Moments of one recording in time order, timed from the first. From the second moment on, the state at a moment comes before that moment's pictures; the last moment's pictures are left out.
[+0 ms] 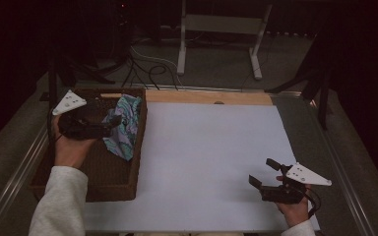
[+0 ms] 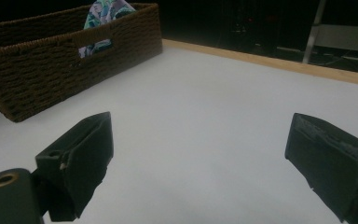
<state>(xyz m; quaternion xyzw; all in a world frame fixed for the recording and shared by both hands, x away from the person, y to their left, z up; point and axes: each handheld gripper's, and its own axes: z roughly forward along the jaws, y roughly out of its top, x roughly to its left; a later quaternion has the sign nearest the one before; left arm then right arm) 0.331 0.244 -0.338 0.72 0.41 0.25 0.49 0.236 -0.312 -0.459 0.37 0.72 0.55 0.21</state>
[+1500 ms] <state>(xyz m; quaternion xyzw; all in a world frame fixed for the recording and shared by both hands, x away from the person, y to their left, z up) 0.404 0.236 -0.363 0.74 0.46 0.23 0.43 0.234 -0.315 -0.459 0.37 0.72 0.55 0.21</state>
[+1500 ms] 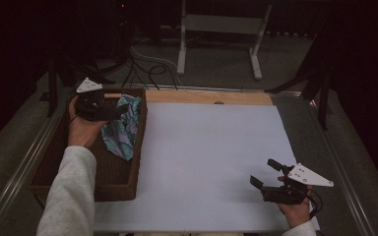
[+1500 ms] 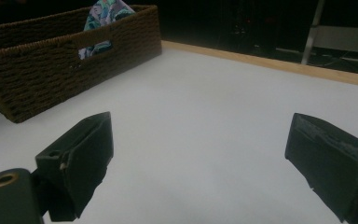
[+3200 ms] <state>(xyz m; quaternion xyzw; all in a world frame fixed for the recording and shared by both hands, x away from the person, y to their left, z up) 0.456 0.223 -0.480 0.76 0.61 0.10 0.23 0.232 -0.321 -0.460 0.37 0.71 0.55 0.21</state>
